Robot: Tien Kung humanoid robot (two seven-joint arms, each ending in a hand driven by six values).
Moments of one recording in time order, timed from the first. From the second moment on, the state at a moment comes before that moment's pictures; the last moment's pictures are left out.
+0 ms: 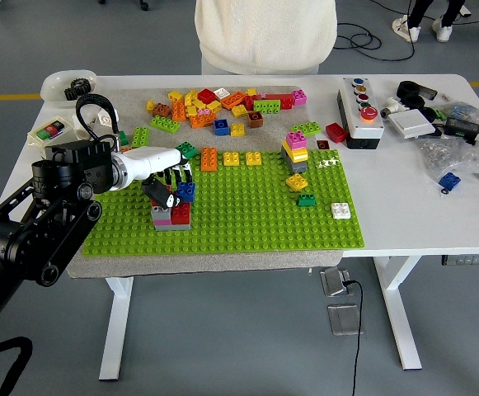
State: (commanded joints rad) left arm -0.71 0.14 -1.16 -1.08 2.27 -0.60 0.08; right arm 0.17 -0.13 1.68 0.18 -1.73 0.04 -0.08
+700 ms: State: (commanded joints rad) left arm -0.71 0.14 -1.16 -1.07 2.27 -0.61 0.08; right arm 0.17 -0.13 1.68 0.18 -1.73 0.04 -0.08
